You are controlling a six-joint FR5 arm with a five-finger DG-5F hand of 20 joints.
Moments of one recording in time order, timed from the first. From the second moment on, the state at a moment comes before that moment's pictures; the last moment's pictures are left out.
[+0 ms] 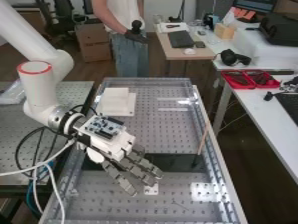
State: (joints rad) arm 1.51 -2.02 -2.05 -2.38 -1.20 -0.77
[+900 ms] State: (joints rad) arm 1.50 -2.02 -2.04 -2.39 -1.21 -0.78
